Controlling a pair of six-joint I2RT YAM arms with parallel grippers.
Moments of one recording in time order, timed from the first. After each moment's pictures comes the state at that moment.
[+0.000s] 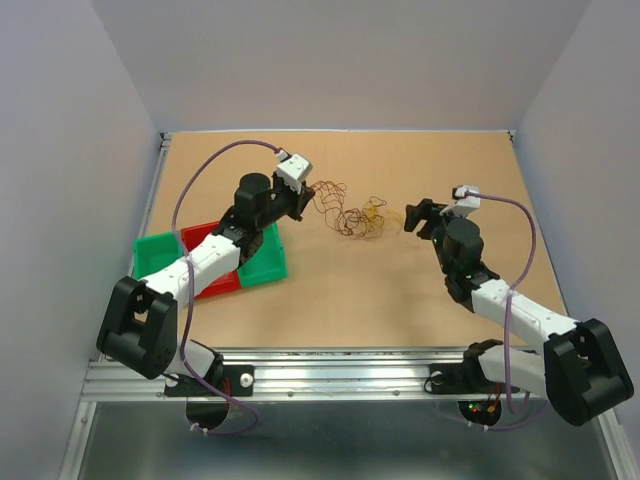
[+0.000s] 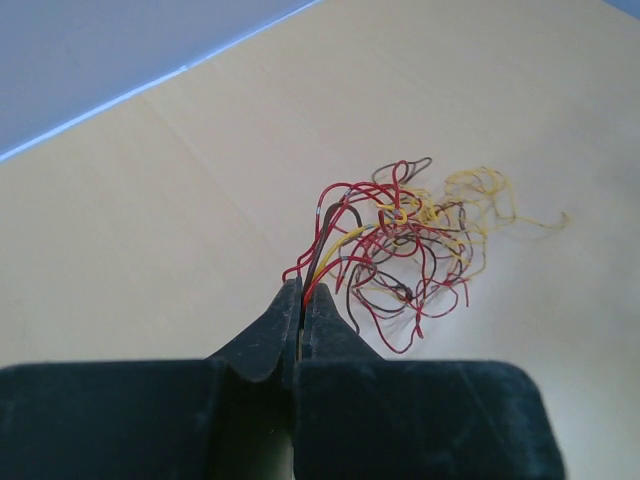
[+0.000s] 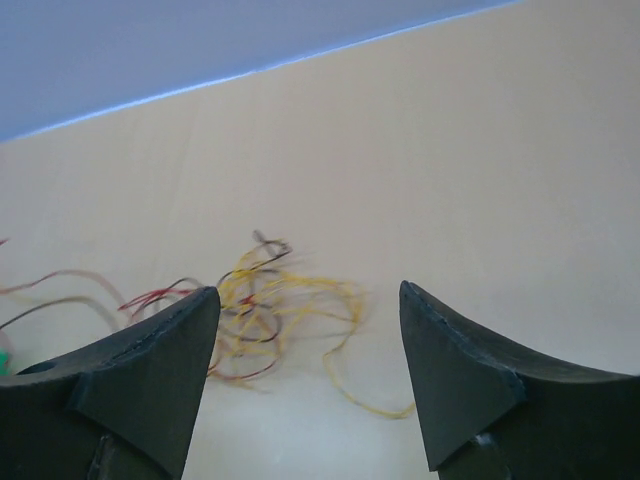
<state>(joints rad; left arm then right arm) -0.47 1.39 0.88 0.32 0.24 0.04 0.39 1.12 0.47 0.55 0.41 0.35</state>
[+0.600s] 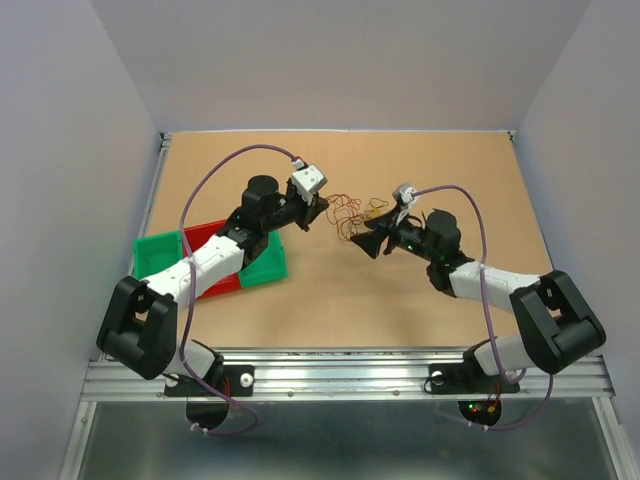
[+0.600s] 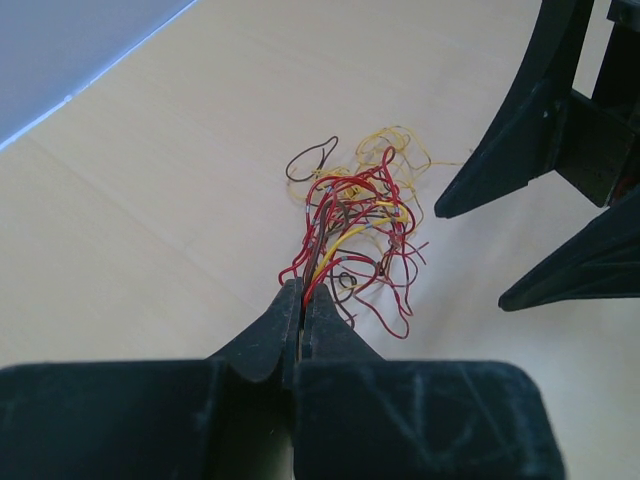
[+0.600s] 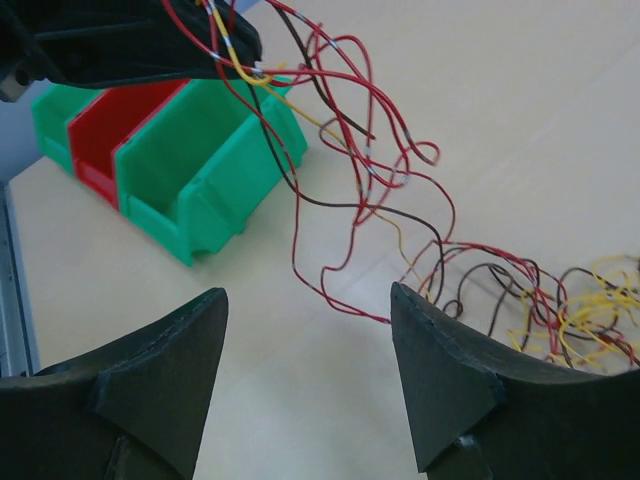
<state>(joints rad) -0.53 1.39 0.89 0.27 0.40 0.13 0.44 1.39 0.52 0.79 -0.54 0.25</state>
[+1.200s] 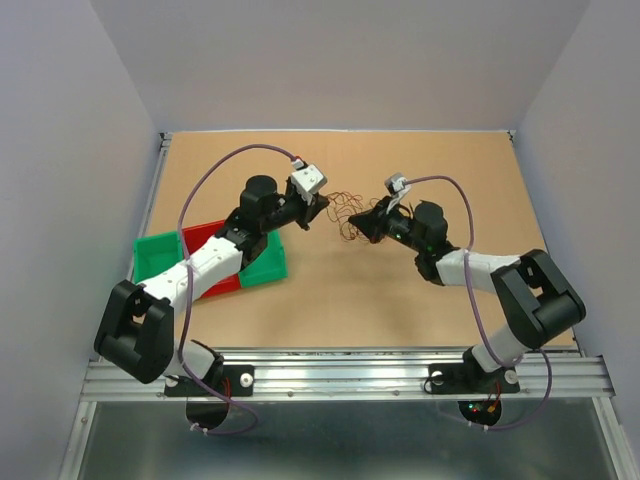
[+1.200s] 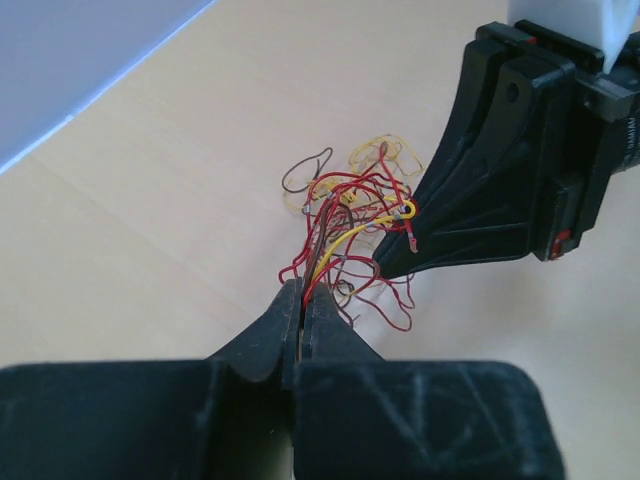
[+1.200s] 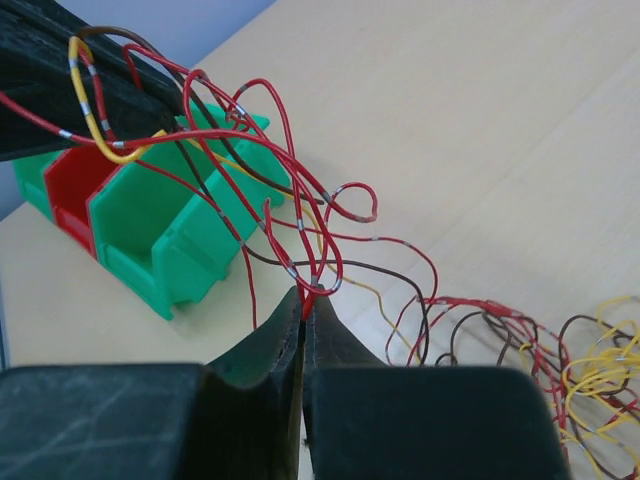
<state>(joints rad) -0.54 1.38 0.89 0.27 0.41 0.14 0.47 1.57 0.64 0.87 -0.47 0.30</state>
